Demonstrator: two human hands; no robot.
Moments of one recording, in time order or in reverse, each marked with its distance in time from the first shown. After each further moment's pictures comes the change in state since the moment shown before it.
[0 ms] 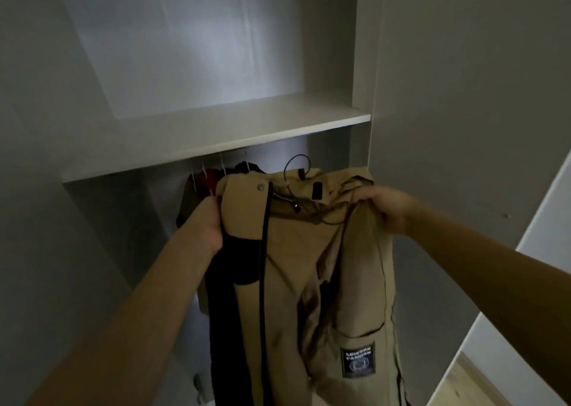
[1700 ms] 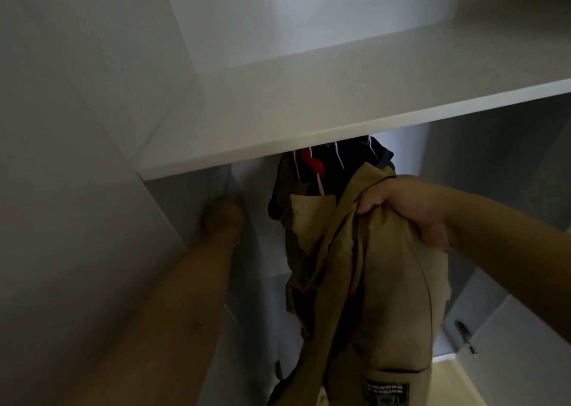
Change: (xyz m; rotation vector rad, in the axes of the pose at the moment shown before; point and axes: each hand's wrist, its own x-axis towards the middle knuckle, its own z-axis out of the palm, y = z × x) left_hand 0.326 0.034 -0.270 1.308 0.620 0.053; right_hand 0.196 -0.041 0.253 -0.181 -0.169 0.185
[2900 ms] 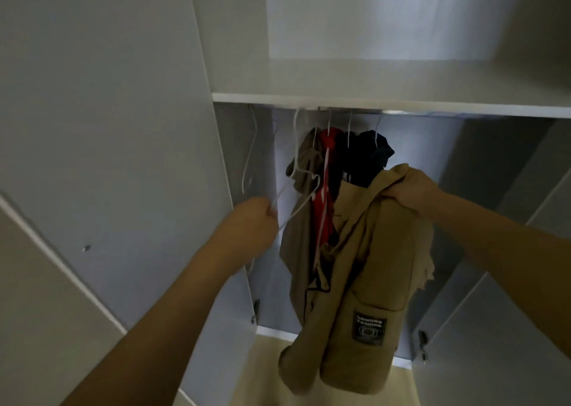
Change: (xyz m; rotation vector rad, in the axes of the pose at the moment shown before) left_hand -0.426 0.017 -0.087 -0.252 -0.036 0.197; right_hand -0.067 0.074 -0.098 -0.638 0.062 -0.417
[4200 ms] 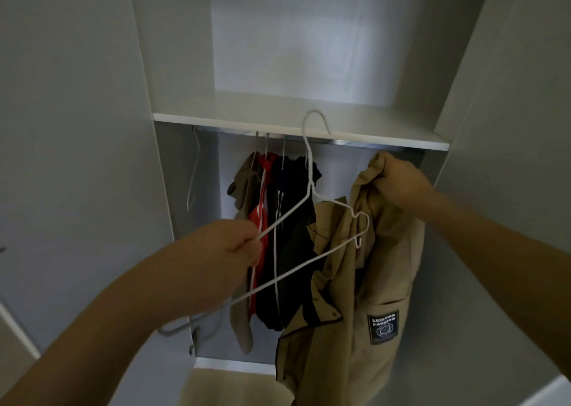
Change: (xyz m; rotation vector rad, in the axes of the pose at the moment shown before) left_hand -0.132 0.093 -0.017 -0.049 -0.197 0.318; right_hand -0.080 0.030 -0.125 -0.584 0.405 -0.191
